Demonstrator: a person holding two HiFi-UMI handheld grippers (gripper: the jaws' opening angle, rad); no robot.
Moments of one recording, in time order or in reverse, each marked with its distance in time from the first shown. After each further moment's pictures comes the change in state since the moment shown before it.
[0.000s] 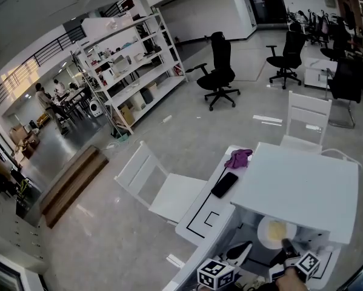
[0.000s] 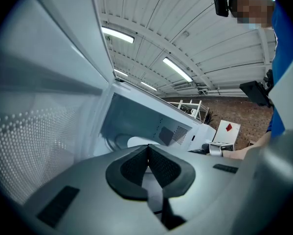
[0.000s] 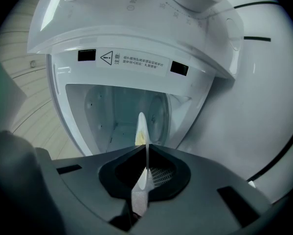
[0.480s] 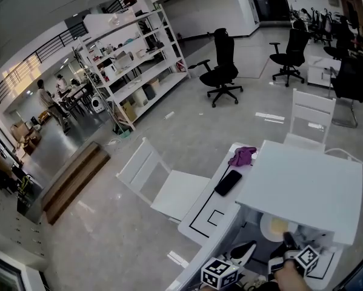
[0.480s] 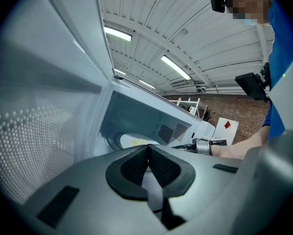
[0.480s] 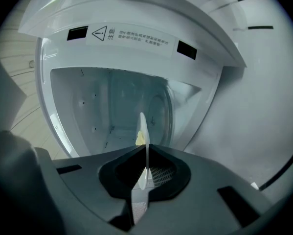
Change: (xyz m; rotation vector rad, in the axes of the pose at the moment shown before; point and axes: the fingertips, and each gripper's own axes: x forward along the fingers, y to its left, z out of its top) left arm 0.002 0.000 -0.003 0.021 0.023 -0.014; right arm 0.027 0.005 0.000 0.037 -0.062 -0.031
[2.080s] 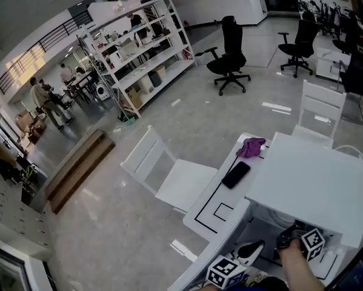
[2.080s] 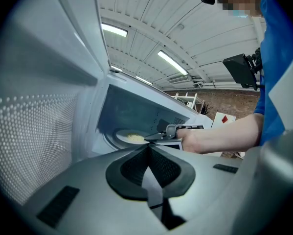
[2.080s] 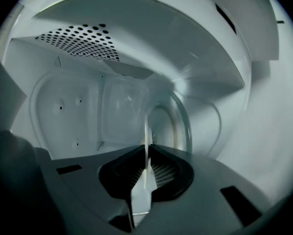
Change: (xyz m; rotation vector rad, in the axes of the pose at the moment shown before) left arm 0.001 -0.002 -0.012 0.035 0.056 -0.020; right arm 0.053 0.006 0.033 0.016 -0.184 -0.076
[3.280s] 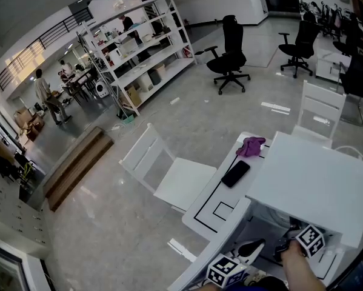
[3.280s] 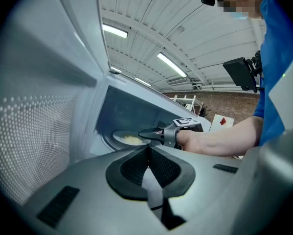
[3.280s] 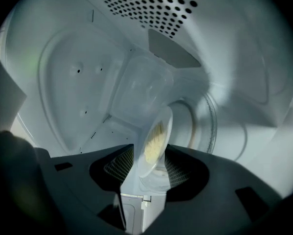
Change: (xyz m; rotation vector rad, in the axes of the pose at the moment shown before) left arm 0.000 -0.002 0.005 -0.010 -0.022 -0.021; right arm 0.006 0.020 -0.017 -0.382 0.172 0.030
